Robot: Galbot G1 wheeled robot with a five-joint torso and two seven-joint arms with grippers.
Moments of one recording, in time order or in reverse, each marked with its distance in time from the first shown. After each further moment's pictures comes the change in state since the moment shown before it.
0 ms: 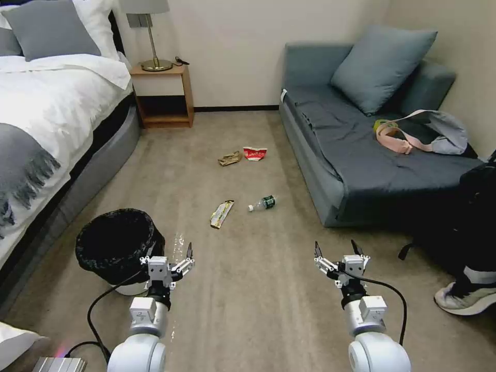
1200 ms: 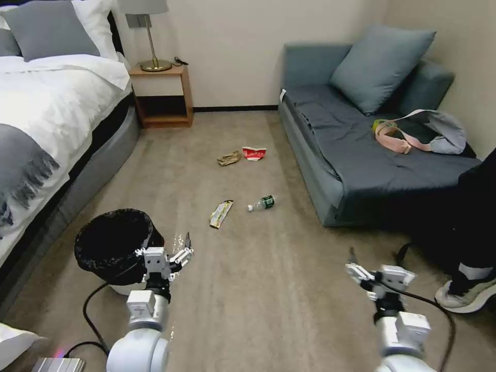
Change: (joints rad) left arm 0.000 -0.002 0.004 -0.008 0.001 0.009 -0.010; right arm -0.009 -0.002 0.003 0.010 0.003 -0.003 0.010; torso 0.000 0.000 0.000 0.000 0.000
